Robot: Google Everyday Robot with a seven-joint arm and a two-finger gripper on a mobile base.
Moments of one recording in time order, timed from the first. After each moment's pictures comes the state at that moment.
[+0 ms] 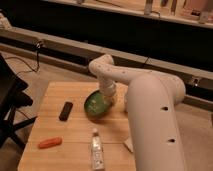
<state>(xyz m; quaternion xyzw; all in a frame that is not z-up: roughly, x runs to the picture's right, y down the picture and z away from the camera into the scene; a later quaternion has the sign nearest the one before) 0.044 0.089 0.856 -0.43 -0.18 -0.53 0.71</state>
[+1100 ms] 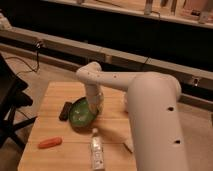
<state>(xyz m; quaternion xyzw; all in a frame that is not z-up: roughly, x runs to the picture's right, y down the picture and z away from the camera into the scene) -0.020 0.150 0.823 -0.40 -0.26 -0.56 0.68</state>
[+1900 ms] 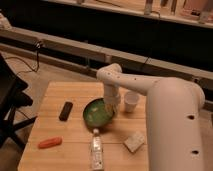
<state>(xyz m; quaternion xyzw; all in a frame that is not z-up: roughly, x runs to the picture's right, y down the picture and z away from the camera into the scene) 0.052 0.146 0.833 -0.42 -0.26 -0.51 0.71</state>
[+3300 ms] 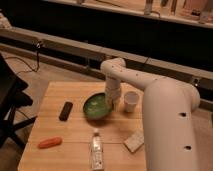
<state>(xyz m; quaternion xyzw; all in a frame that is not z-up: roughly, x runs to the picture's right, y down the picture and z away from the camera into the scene) 0.067 0.114 0.850 -0.40 -0.27 -0.49 0.73</state>
